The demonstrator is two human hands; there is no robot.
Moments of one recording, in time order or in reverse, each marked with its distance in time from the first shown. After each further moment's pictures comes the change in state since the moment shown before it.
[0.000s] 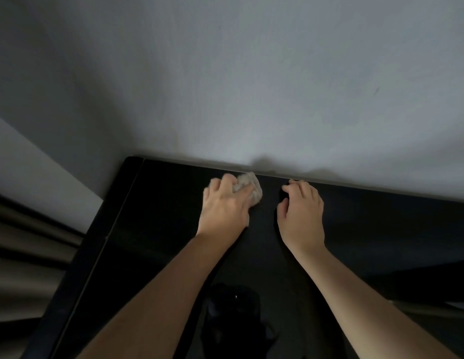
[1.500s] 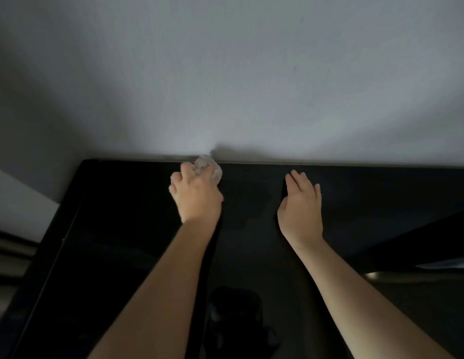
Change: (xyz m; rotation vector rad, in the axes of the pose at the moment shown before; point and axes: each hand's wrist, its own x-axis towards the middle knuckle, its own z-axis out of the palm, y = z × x) left_hand 0.013 0.050 0.014 0.047 -0.015 -0.400; right_hand -0.025 0.072 -0.034 -0.078 -0.002 0.129
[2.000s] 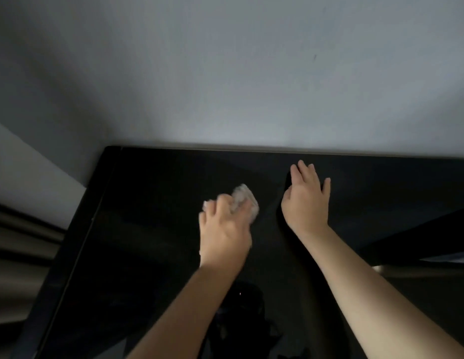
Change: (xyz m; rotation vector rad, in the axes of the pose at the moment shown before) left_hand -0.101 -0.026 -0.019 0.006 0.007 0.336; right_hand -0.018 -0.025 -0.007 -0.078 -0.046 -0.002
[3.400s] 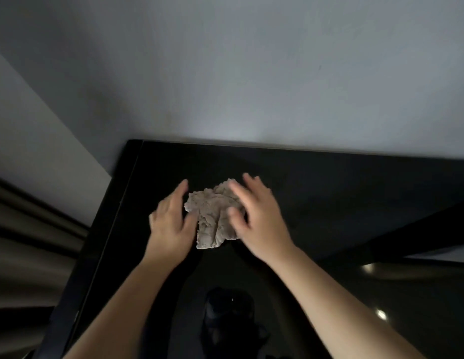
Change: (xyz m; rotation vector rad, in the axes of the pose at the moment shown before) left_hand -0.031 -0.096 -0.076 -0.476 -0.181 -0.232; right_hand -0.086 -0.089 -0.017 0.401 -0.090 -0.328
